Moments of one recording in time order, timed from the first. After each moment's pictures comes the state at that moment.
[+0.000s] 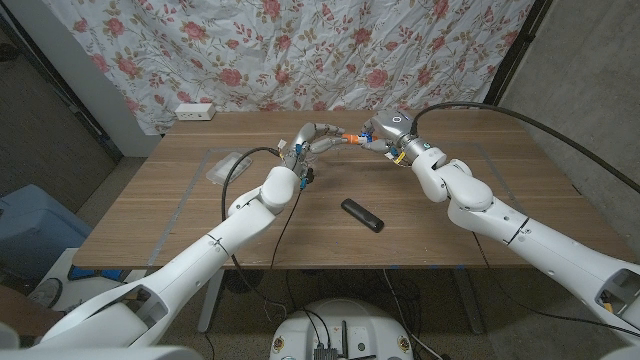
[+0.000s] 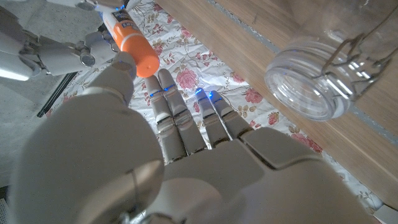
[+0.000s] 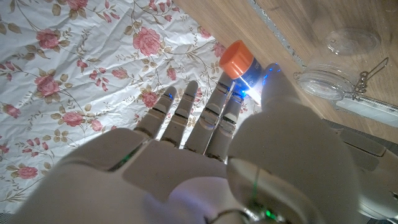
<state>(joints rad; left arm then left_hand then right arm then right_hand) 0.76 0.46 0.62 -1.65 -0.02 0.05 0.36 0.92 -0.12 0.46 -0.17 0.18 0.96 -0.03 0.21 0.18 1.00 -0.20 0.20 0.17 0.50 -0.05 0.19 0.16 0.34 -0.04 0.19 0.16 -0.71 -0.75 -0.72 -1.85 -0.95 -0.28 -0.09 0.99 0.01 0.27 -0.15 0.25 0.97 -0.18 0.37 0.20 1.07 -0.22 0.20 0.21 0.44 -0.05 0.41 0.26 0.36 0.02 0.19 0.16</state>
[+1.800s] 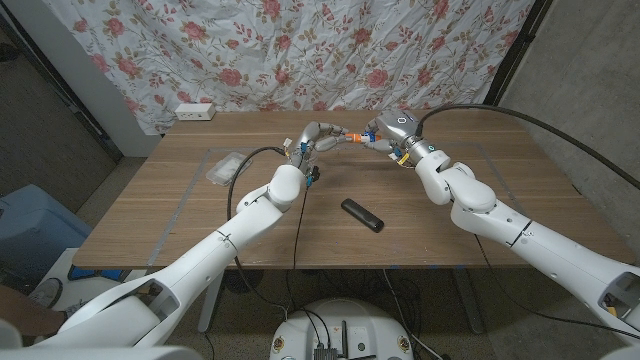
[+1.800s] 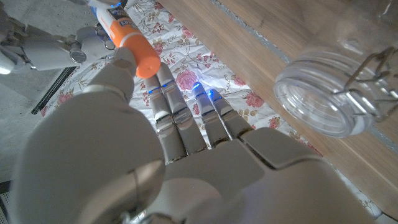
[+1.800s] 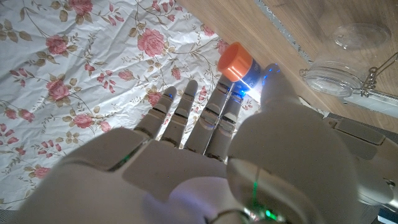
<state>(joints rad) 0.73 0.42 0.64 -1.59 -0.03 0.04 0.37 0.97 -0.07 0.43 -0.17 0.18 1.04 -0.04 0.21 0.19 1.10 -0.17 0.22 0.18 0.59 -0.05 0.19 0.16 0.35 -0.04 0.19 0.16 -0.72 -0.76 -0.71 -1.83 -0.91 -0.27 -0.15 0.99 0.02 0.27 -0.15 0.25 0.97 -0.18 0.36 0.20 1.07 -0.22 0.20 0.21 0.44 -0.04 0.41 0.26 0.37 0.02 0.19 0.16</state>
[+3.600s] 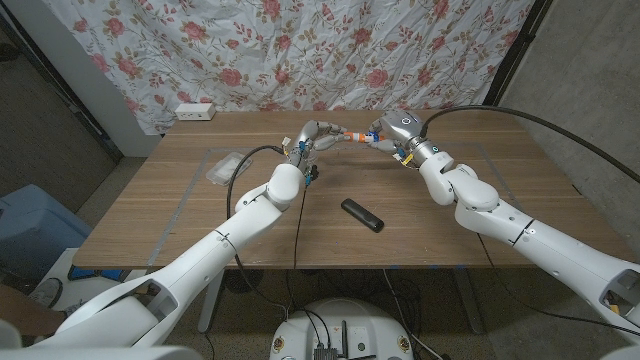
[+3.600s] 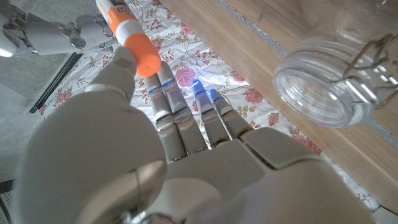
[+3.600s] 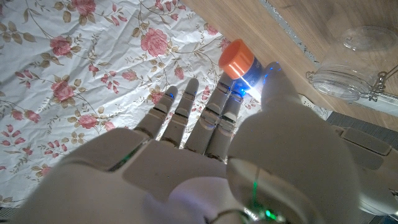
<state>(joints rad) 0.74 0.43 0.64 -1.62 -0.03 0.06 0.38 0.98 -0.06 0.42 -0.17 0.19 1.06 -0.04 0.21 0.20 1.11 -0.17 0.21 0.20 0.62 -0.06 0.19 0.16 0.35 -0.04 0.19 0.16 -0.71 -0.77 -0.71 -1.78 -0.88 -0.23 -0.22 1.00 0.01 0.27 -0.15 0.24 0.99 -0.16 0.37 0.20 1.09 -0.22 0.20 0.21 0.46 -0.05 0.43 0.27 0.38 0.00 0.19 0.16</state>
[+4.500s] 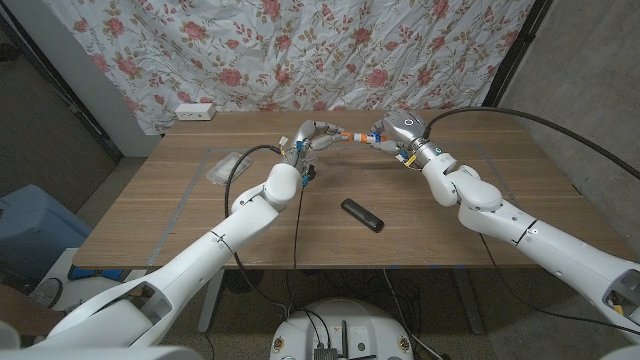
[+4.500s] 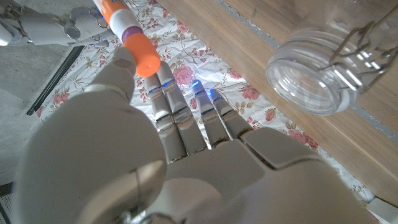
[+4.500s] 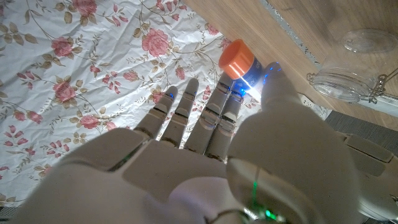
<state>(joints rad) 0.75 0.45 0.63 -1.66 -0.03 0.10 0.38 0.98 -0.06 0.41 -0.16 0.18 1.06 -0.04 0.21 0.20 1.11 -0.17 0.20 0.20 0.62 -0.06 0.19 0.16 0.35 -0.04 0.19 0.16 -0.71 -0.78 -0.70 -1.76 -0.87 -0.20 -0.25 1.00 0.01 0.26 -0.15 0.23 0.99 -0.16 0.37 0.20 1.08 -0.22 0.20 0.21 0.46 -0.05 0.43 0.27 0.38 0.00 0.19 0.16</state>
